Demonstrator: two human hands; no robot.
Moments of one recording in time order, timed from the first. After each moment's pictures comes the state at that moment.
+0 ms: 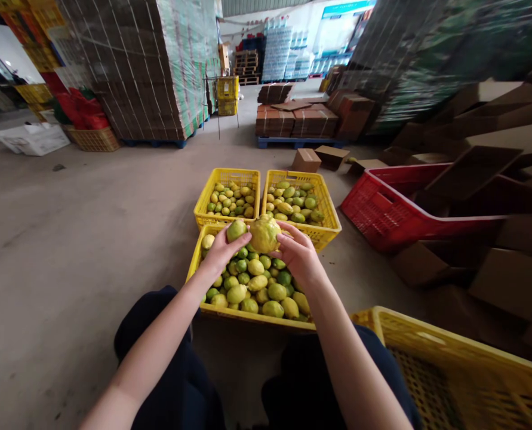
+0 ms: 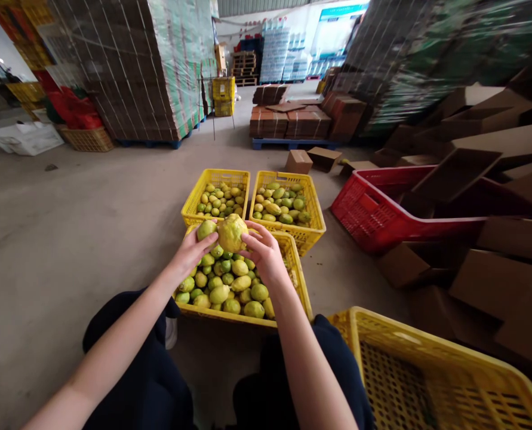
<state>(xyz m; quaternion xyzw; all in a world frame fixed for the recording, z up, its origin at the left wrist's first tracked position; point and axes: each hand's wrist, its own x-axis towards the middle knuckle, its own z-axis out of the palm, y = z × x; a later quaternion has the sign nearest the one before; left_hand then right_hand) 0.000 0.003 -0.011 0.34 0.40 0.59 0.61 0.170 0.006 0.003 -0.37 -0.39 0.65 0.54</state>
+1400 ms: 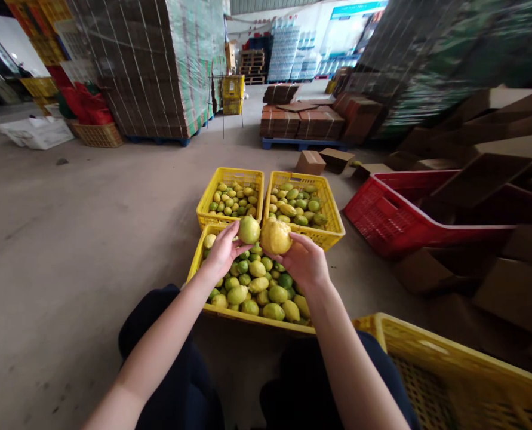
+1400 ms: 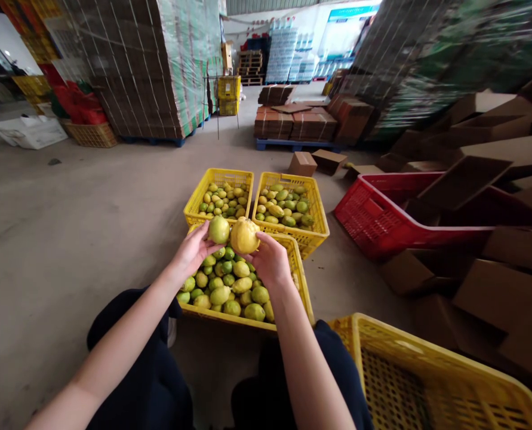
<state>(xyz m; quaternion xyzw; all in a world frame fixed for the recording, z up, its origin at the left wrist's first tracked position) -0.001 0.008 -0.001 0.20 0.38 0.61 0.67 0.171 0.014 -0.003 -0.35 -0.25 0.74 0.52</state>
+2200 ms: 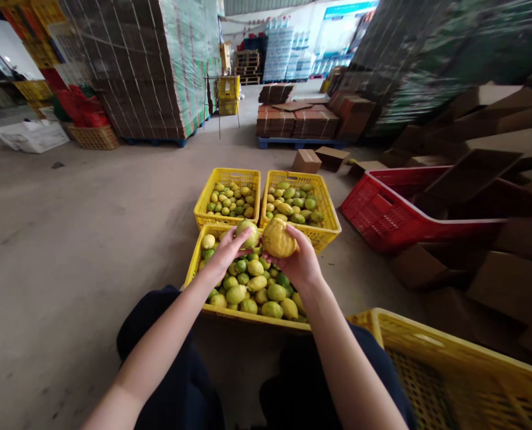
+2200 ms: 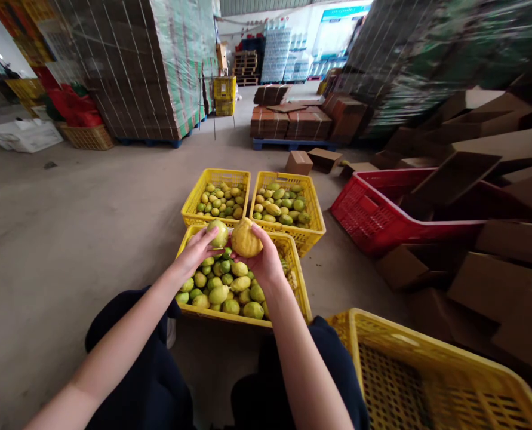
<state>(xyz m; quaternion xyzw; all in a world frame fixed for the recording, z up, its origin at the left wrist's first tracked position) 0.003 0.006 -0.014 0.38 0.42 0.53 0.63 0.161 0.007 0.007 -0.35 -0.29 0.73 0.51</state>
